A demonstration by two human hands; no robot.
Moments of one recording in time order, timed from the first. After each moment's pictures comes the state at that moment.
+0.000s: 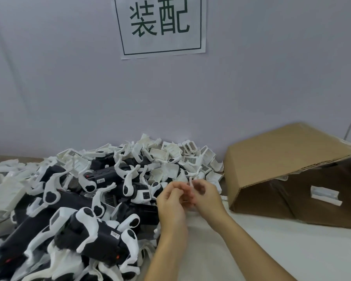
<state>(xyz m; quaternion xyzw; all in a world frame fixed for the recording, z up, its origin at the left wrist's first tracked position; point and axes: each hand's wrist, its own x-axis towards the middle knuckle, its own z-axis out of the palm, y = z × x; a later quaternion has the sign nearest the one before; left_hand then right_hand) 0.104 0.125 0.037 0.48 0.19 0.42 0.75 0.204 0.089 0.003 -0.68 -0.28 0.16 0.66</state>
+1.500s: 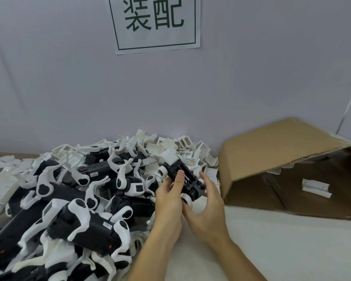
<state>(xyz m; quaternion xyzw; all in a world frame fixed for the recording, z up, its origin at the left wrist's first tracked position) 0.107 0.119 0.034 0.47 0.20 0.35 0.78 0.168 0.050 -0.021 -0.69 -0.37 -0.06 0.62</state>
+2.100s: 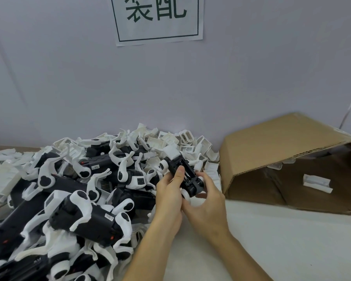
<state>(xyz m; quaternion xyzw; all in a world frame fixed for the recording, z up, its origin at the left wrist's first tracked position) 0.109 0.125 0.031 0.46 0.23 0.34 0.79 0.161 0.050 -0.015 -0.68 -0.36 -0.07 0.63</state>
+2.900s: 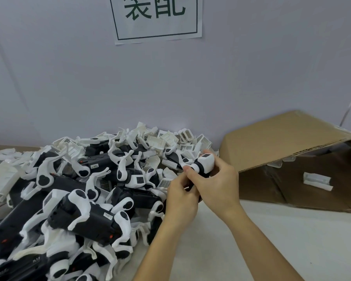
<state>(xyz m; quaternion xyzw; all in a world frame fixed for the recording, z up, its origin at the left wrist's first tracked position) 0.109 0.107 0.028 0.66 0.11 0.32 0.67 0.175 0.043 0.038 -0.69 -0.29 -0.06 0.66</state>
